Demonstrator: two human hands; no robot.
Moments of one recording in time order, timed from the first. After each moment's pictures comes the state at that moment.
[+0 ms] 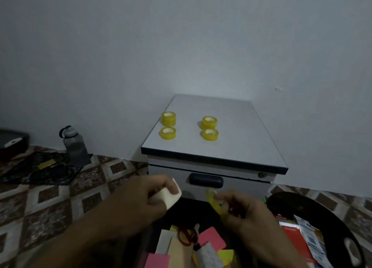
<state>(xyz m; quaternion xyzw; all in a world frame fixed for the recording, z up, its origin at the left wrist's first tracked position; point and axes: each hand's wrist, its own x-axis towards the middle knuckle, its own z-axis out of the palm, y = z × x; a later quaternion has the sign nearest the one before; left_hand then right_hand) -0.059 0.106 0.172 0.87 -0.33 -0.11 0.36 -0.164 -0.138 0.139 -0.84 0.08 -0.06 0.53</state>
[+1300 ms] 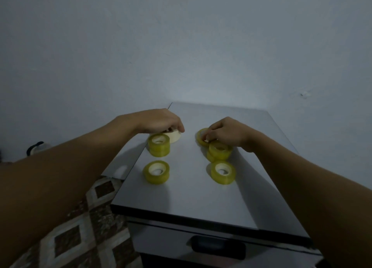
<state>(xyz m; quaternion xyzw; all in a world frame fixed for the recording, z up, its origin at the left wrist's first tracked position) 0.268 -0.035 0.228 0.89 -0.35 -0.14 0.25 0.173 -0.245 0.208 -0.93 0.07 -0.03 0.35</state>
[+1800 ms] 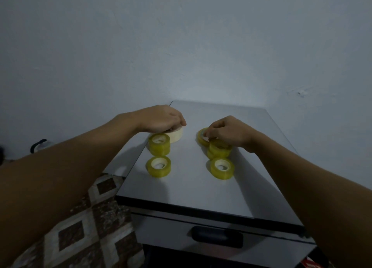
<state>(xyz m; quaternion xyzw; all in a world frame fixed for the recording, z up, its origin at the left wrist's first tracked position) 0.242 -0.027 0.235 0.90 -0.36 -0.09 0.23 0.156 -0.240 0.207 -0.93 0.07 -0.05 0.36</state>
